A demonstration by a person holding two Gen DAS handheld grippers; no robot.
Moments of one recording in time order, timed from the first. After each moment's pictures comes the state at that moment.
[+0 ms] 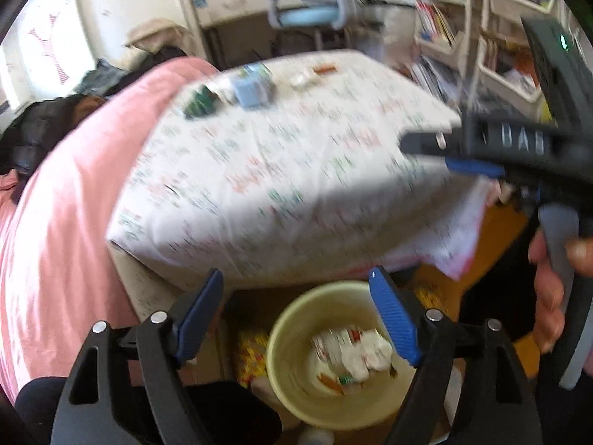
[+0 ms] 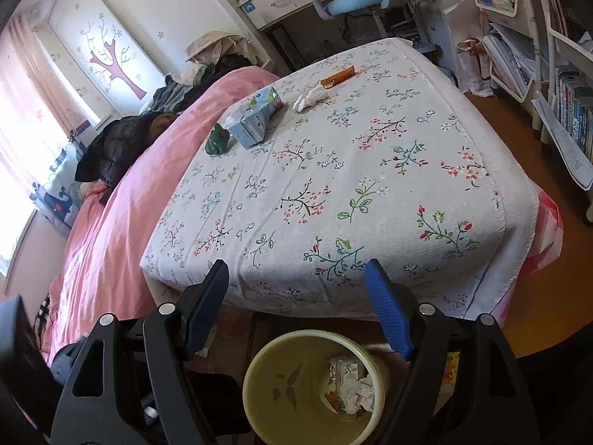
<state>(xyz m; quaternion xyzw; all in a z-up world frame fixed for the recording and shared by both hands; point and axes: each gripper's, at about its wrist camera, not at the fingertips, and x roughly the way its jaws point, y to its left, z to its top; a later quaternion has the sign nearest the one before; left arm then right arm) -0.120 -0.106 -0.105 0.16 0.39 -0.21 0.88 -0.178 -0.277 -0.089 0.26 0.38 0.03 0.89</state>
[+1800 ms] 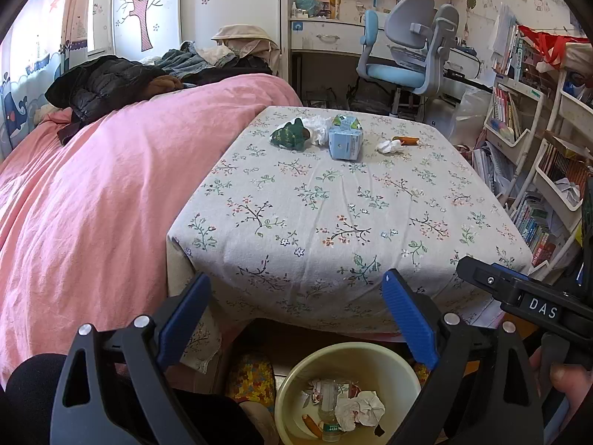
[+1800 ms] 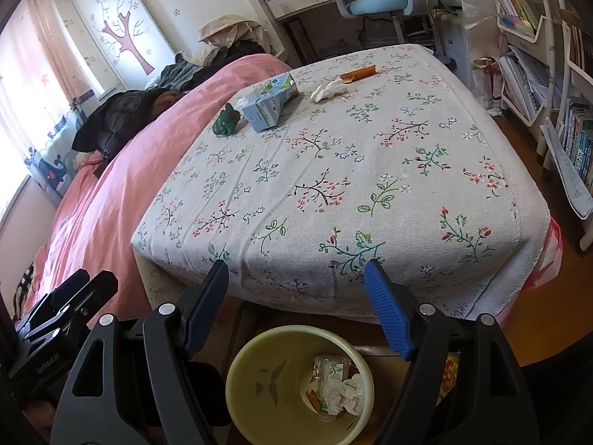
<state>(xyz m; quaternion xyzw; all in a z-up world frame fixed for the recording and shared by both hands) -0.099 -0.057 -0.081 0.03 0.35 -0.11 0.93 -0.173 -0.254 -0.091 0.21 0.39 0.04 0.90</state>
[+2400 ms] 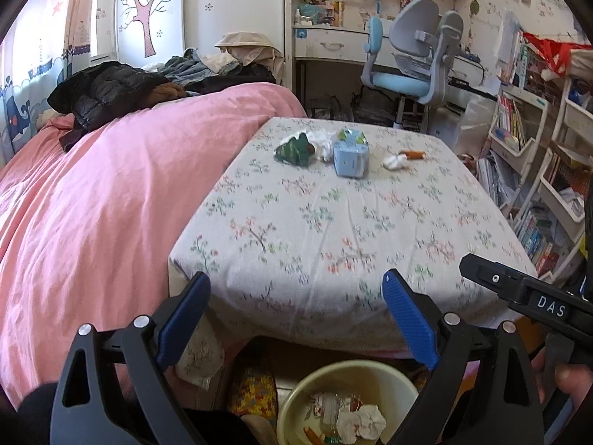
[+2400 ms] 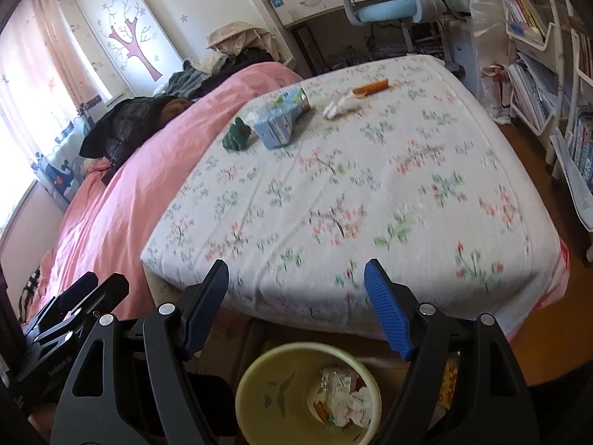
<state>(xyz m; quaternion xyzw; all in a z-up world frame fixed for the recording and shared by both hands) -0.077 -0.056 -0.071 0.03 0.34 -0.10 0.94 -0.146 -0.259 -0.076 0.21 0.38 0.05 0.90</state>
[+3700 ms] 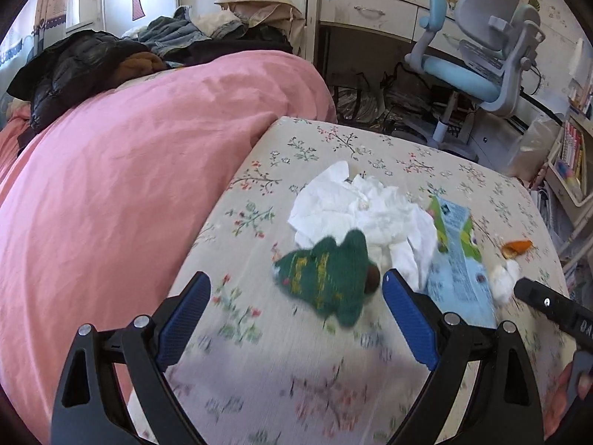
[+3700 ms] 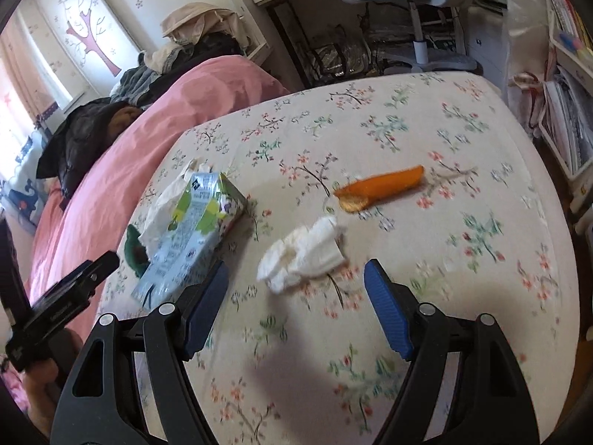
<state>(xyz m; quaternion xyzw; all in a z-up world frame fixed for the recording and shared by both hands) 0.197 -0.094 -0.100 0.01 0.41 -0.07 0.91 0.130 -0.336 -0.104 0.18 0.43 0.03 0.88</state>
